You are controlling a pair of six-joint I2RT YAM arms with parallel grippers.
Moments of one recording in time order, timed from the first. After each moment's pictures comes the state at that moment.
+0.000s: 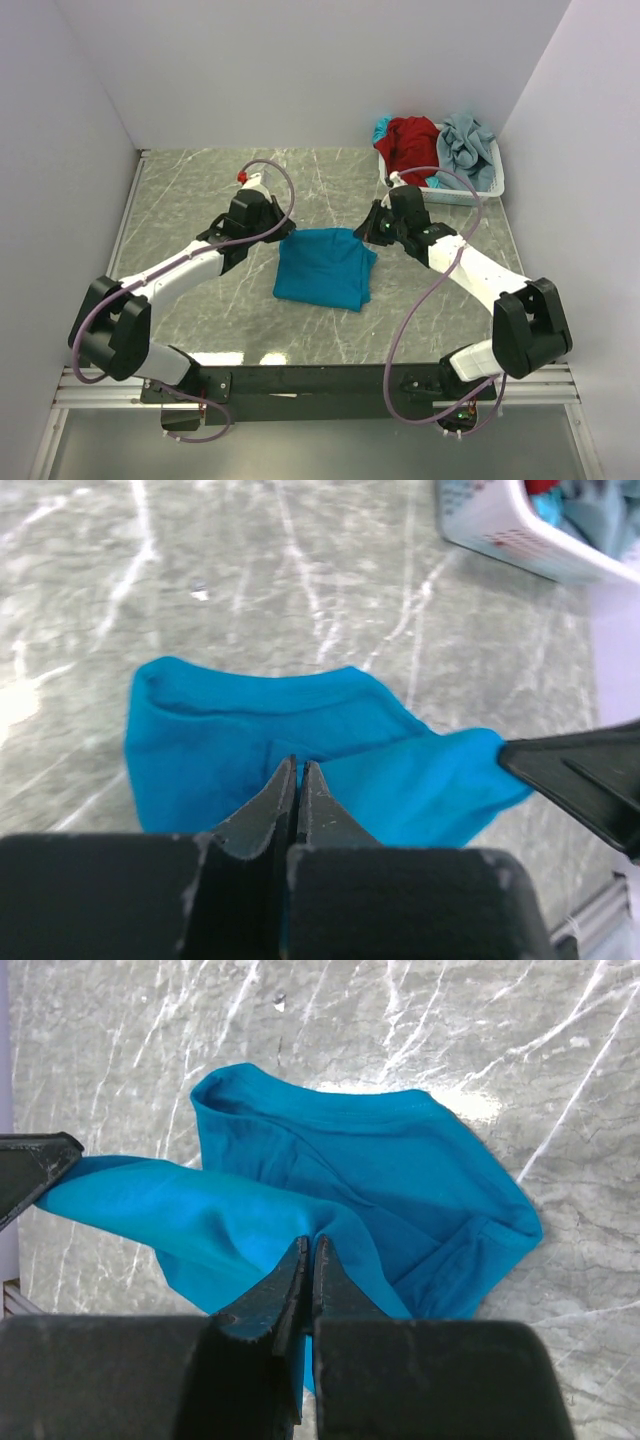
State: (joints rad) left arm -0.53 1.42 0.91 0.02 0.00 -0.70; right arm 0.41 1.41 0.92 -0.16 -0.18 0.60
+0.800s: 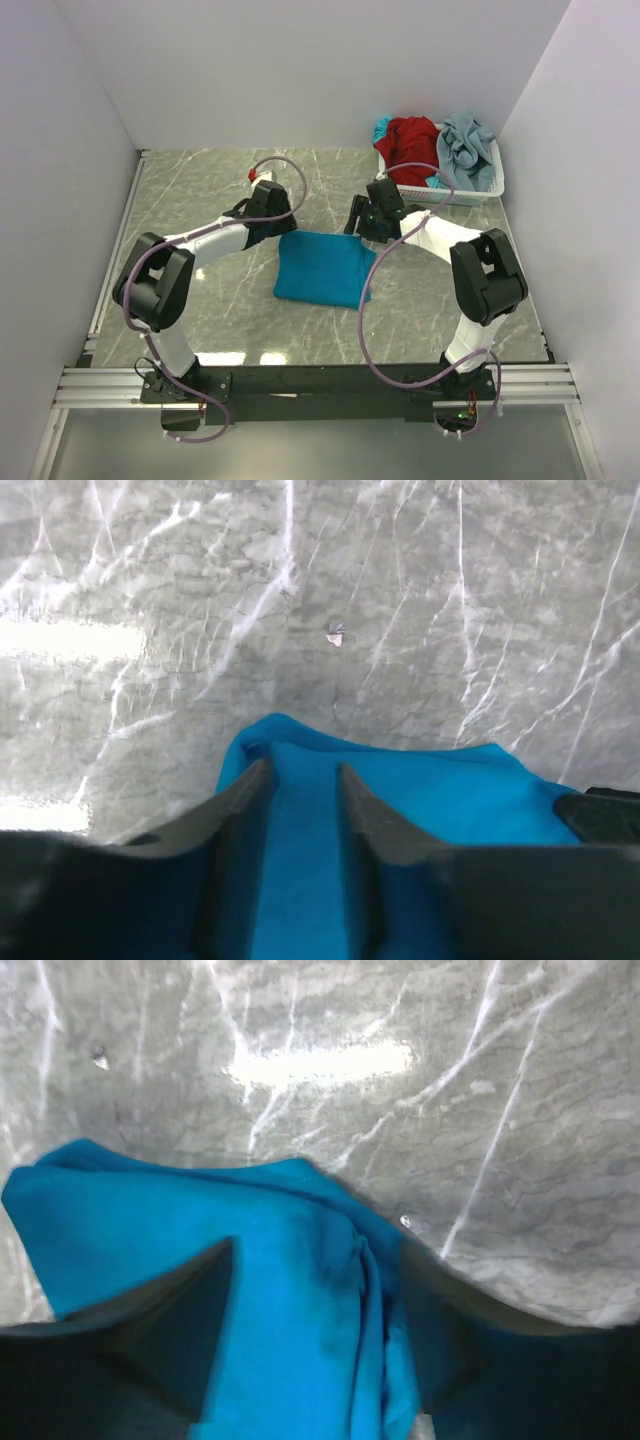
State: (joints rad) left arm -0.50 1.75 1.10 -0.07 -0.17 -0.69; right arm 0.41 1.77 1.12 -0.23 -0.01 0.61
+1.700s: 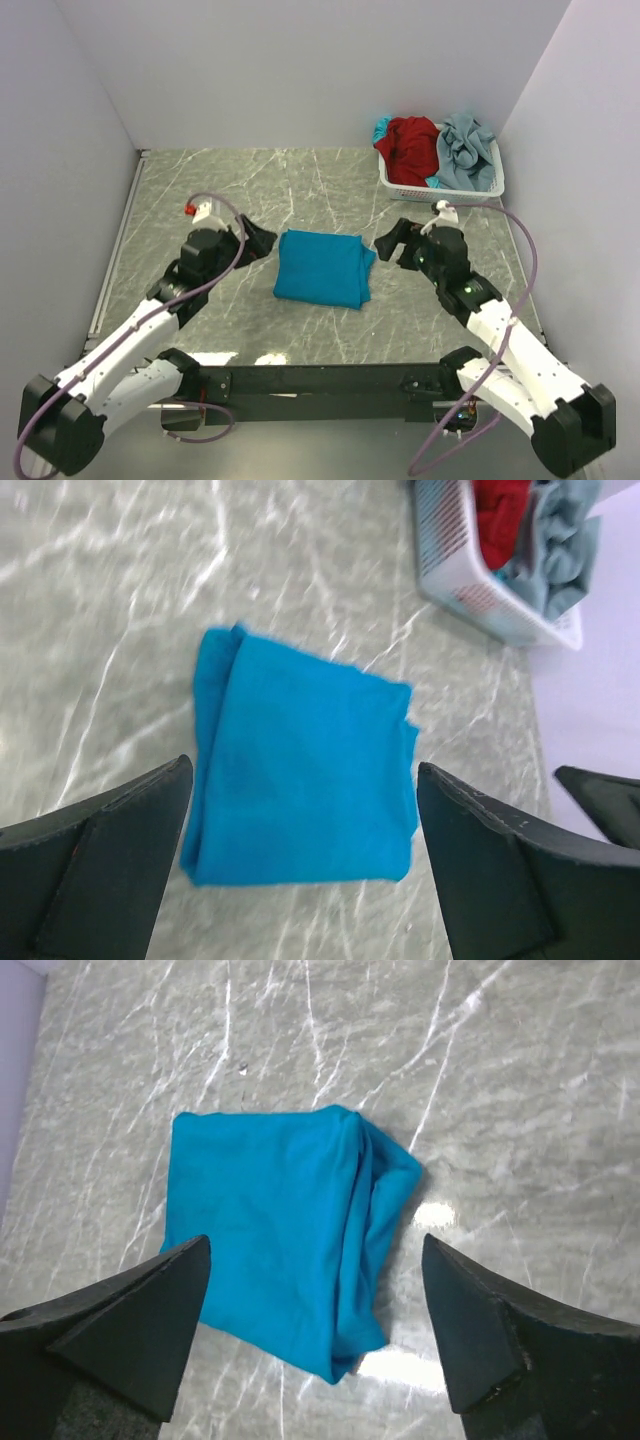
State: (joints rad) left arm -0.49 0.92 0.64 -0.05 -0.10 -0.77; right arm 0.41 0.87 0.63 -0.18 0.07 0.60
